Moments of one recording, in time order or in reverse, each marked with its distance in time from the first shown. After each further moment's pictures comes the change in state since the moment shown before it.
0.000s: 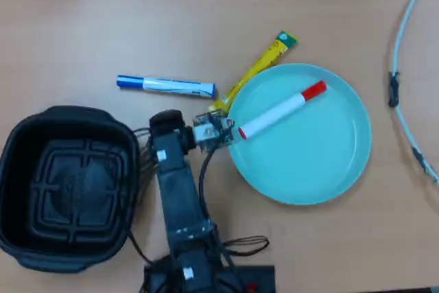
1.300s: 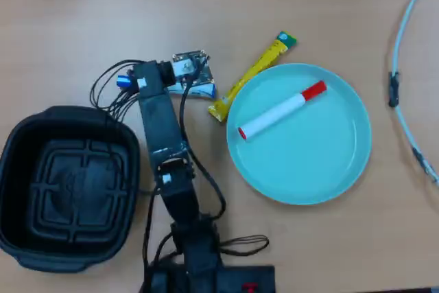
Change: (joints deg) arm -1.2 -41.0 -47.5 15.3 12.2
